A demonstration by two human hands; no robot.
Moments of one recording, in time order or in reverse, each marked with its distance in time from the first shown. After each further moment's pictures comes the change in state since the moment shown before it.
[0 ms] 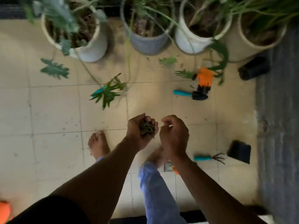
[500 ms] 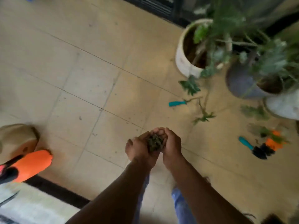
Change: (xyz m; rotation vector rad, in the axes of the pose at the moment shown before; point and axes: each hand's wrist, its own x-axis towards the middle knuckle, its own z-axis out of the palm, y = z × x) left_hand -0.088 0.150 -0.289 -0.732 0.143 0.128; right_hand -0.126 -0.210 0.293 0.442 -0.527 0.603
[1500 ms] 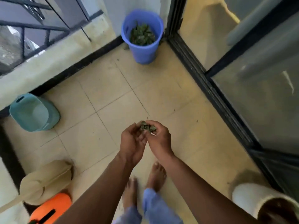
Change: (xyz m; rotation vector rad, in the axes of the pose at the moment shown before) left_hand 0.013 0.634 0.038 -0.471 -0.077 0.377; right_hand 0.011 -0.184 0.631 -0.978 -0.528 -0.635
